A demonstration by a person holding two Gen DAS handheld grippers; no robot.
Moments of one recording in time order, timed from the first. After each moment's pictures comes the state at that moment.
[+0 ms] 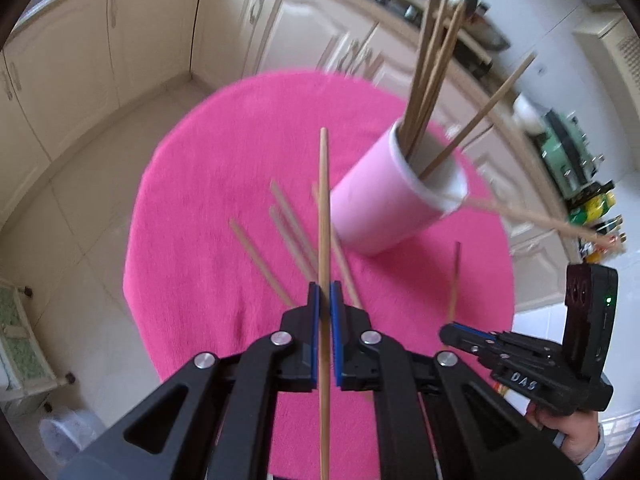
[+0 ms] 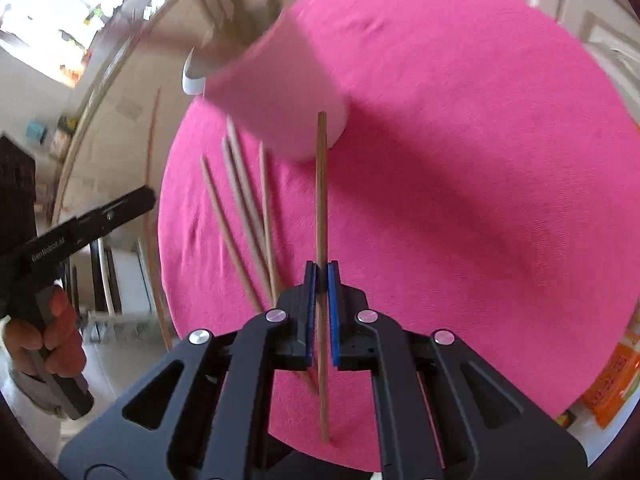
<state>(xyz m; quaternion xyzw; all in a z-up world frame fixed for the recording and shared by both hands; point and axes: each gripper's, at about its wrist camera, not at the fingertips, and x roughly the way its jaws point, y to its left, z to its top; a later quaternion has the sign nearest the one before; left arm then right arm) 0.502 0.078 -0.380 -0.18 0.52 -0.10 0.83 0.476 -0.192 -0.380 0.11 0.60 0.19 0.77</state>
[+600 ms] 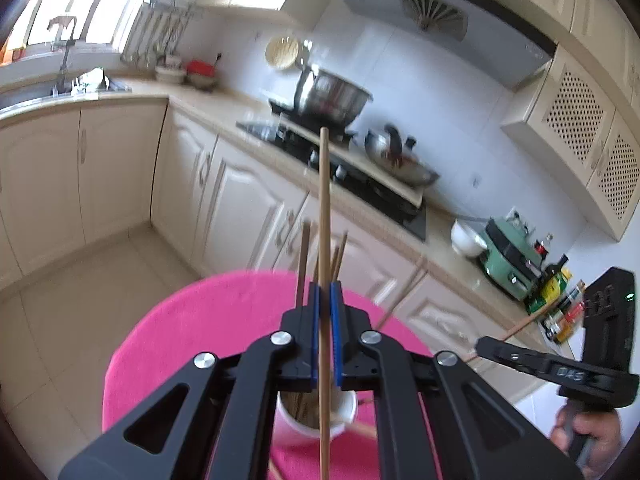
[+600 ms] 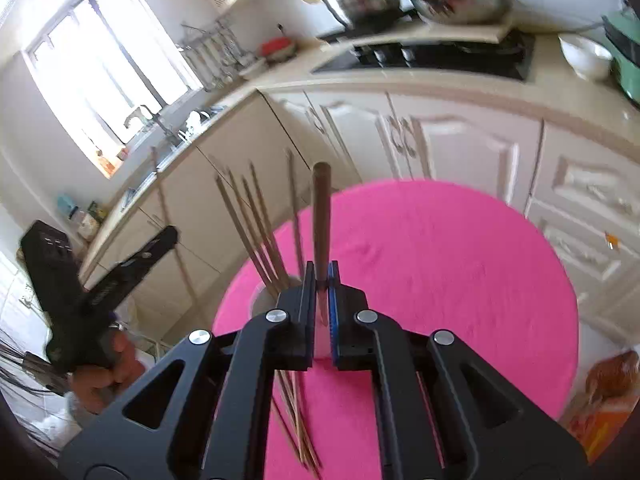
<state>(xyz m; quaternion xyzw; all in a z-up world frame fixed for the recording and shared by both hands) 0.553 0.045 -0.266 -0.19 0.26 -0.12 0.94 0.533 -0.248 -0.230 0.15 0.39 0.20 0.89</state>
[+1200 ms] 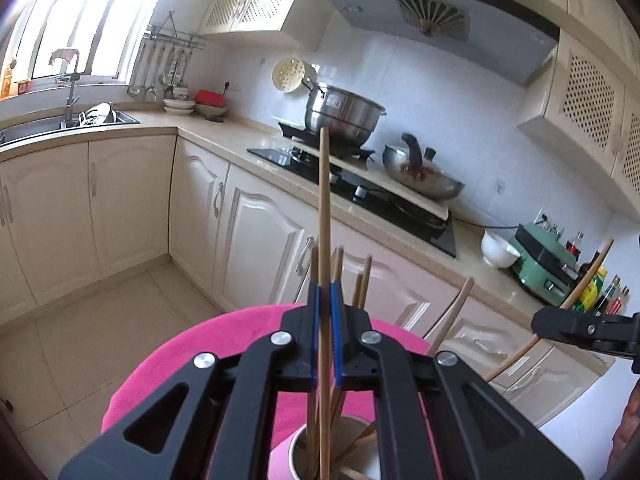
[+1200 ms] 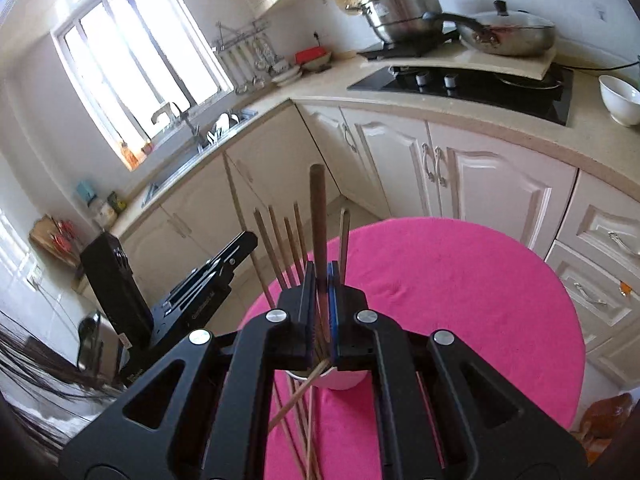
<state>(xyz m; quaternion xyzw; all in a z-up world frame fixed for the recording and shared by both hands) 0.590 0.018 -0.294 -0.15 0.23 -0.08 0.96 0.561 -0.212 -0.214 0.11 0.38 0.24 0.89</state>
